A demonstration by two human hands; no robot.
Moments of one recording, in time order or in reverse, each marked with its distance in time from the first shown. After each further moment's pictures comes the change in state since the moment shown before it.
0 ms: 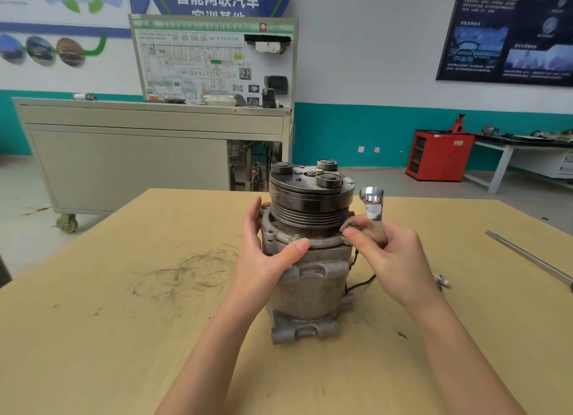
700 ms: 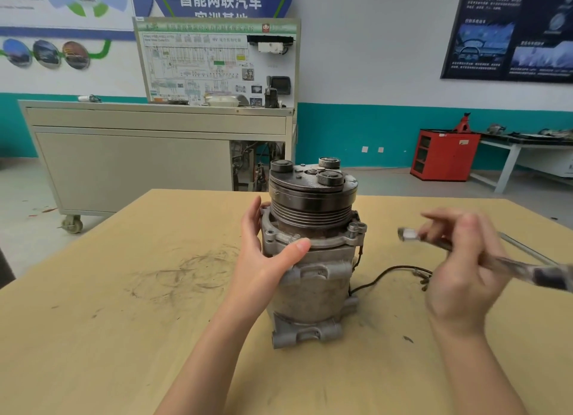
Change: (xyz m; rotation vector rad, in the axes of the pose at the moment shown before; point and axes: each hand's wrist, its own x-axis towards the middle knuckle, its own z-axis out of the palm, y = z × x) left_hand 0.001 -0.004 -0.002 0.005 0.011 -0.007; right_hand -0.011 0.007 -0.017 0.170 0.569 -0.343
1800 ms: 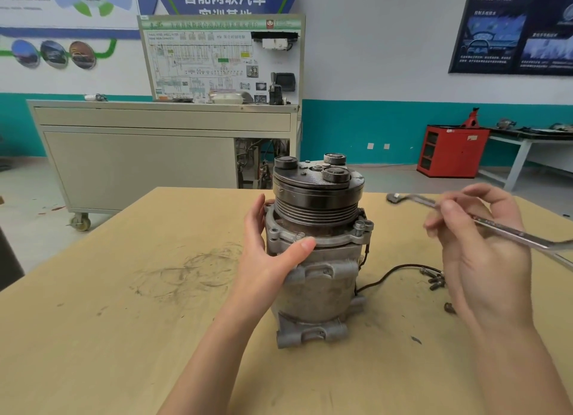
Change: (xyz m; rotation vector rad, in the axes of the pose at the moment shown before) left_hand -0.001 0.002 0.000 -0.007 0.004 -0.007; right_hand 0.016 -0.008 -0.009 0.322 -0.086 0.416
